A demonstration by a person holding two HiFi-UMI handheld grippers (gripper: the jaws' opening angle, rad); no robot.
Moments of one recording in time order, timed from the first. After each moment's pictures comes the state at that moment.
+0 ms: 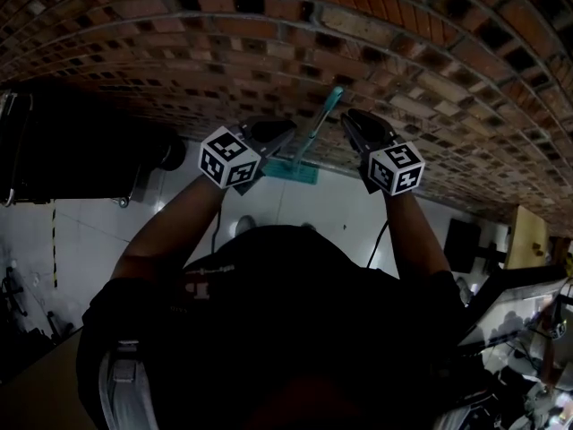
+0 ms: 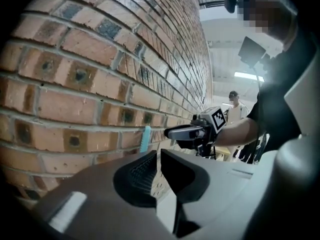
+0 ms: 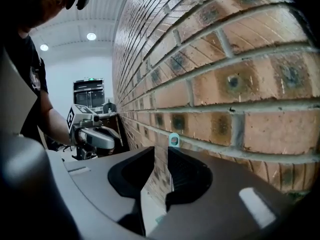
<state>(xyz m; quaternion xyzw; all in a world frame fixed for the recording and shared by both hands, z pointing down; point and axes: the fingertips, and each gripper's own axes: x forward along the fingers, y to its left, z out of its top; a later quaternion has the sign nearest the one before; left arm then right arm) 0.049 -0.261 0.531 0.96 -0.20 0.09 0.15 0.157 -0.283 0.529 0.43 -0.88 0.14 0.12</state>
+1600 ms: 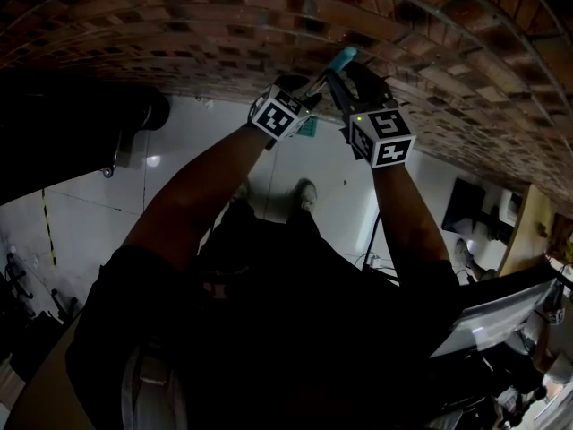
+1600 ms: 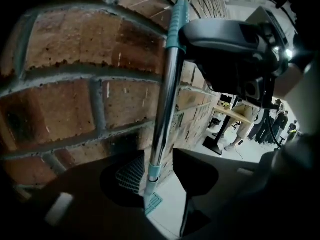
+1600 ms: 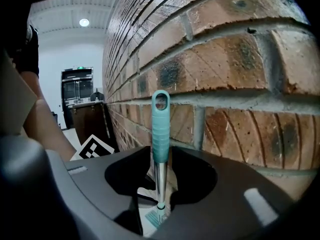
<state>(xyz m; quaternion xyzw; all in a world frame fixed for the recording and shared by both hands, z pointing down) 0.133 -0.318 0.753 0.92 -0.23 0.29 0.16 0.138 -0.333 0.601 0.49 -0.85 0.14 0.16</state>
